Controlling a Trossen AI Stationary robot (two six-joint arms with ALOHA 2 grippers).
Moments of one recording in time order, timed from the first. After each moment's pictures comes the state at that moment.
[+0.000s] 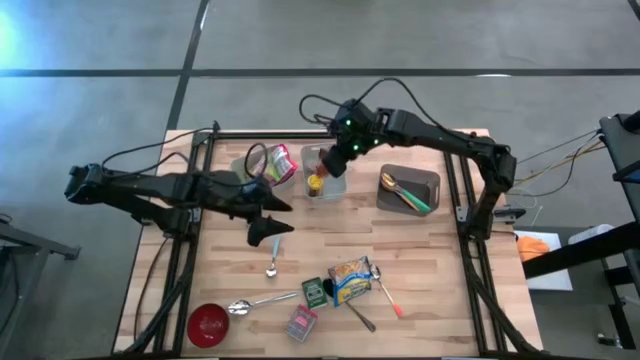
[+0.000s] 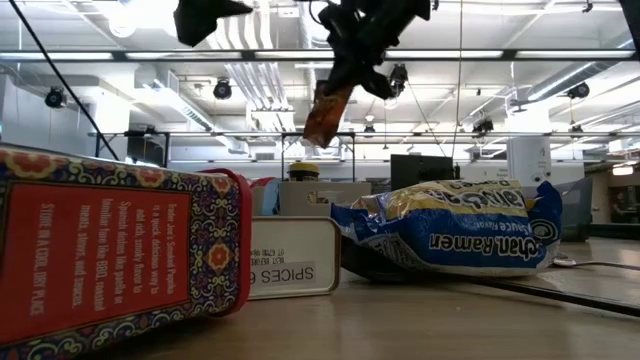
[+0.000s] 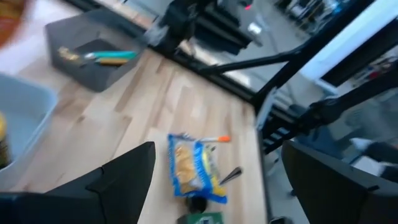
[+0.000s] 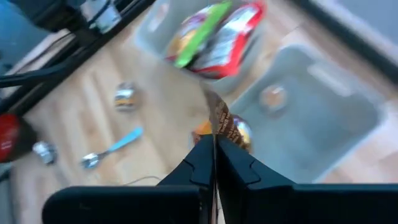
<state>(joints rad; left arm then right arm) -0.10 1.07 0.93 -0.25 0.04 -0.56 -0.38 1.79 1.73 -0.78 -0.18 0.39</state>
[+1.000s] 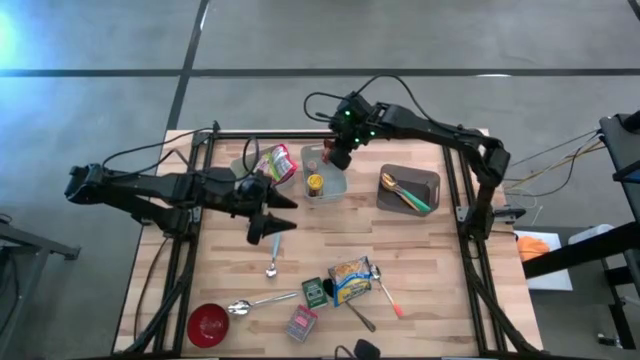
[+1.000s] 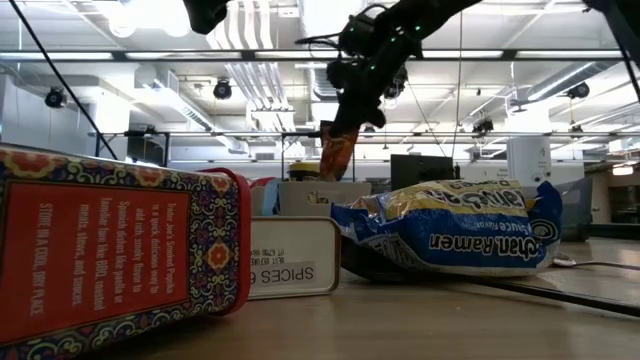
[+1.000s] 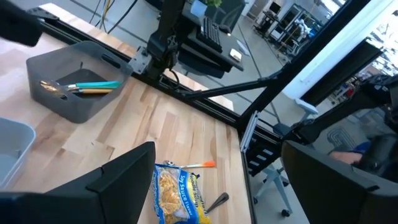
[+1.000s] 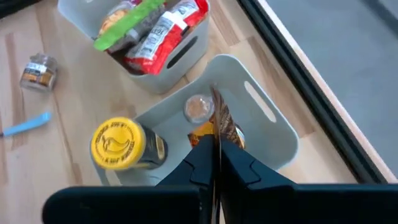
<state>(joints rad) -0.09 1.07 0.93 -0.12 0.05 -0.55 -0.49 1.87 1.66 -0.69 -0.18 0.05</state>
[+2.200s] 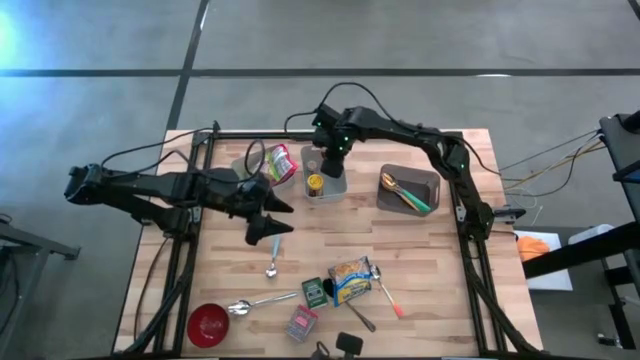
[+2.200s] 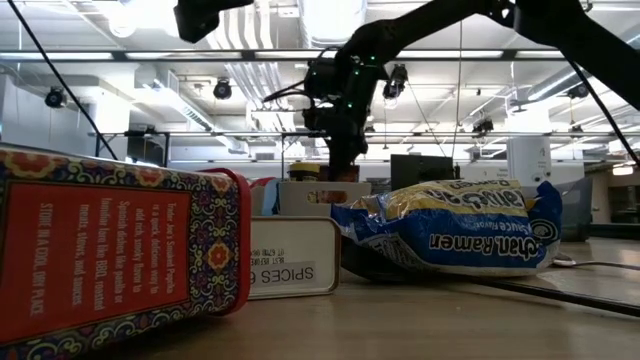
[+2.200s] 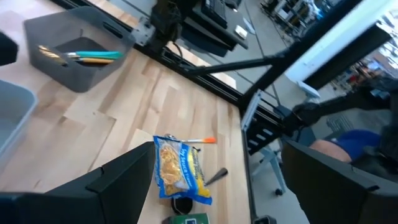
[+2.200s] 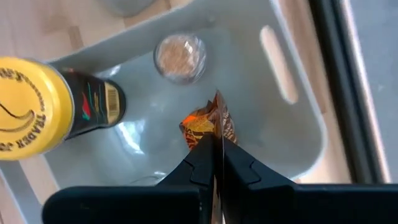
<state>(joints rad) -0.09 1.06 0.93 -0.23 0.10 -0.58 -0.47 2.19 1.98 -1.02 -0.05 -0.16</state>
